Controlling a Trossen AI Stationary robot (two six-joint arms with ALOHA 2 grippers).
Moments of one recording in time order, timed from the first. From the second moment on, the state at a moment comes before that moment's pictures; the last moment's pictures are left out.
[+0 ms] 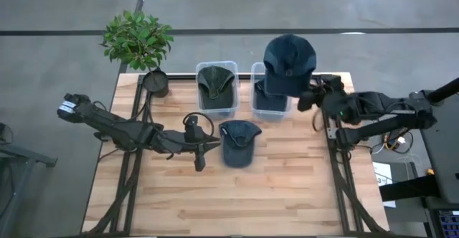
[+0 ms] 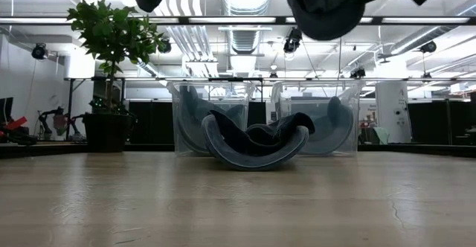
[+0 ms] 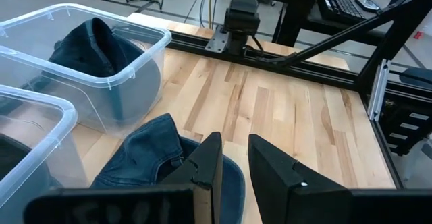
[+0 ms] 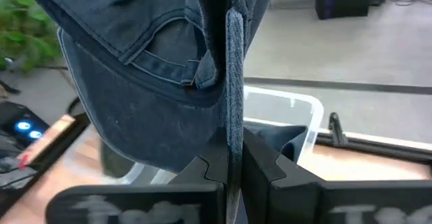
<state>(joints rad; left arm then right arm) -0.33 1.20 0.93 -0.09 -0.47 -0.35 0.09 0.86 1.08 -0.87 0.96 0.92</state>
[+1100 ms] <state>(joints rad) -0.33 1.19 0.93 -0.10 -0.47 -0.22 -0.54 1.12 0.93 -0.68 0.19 0.83</state>
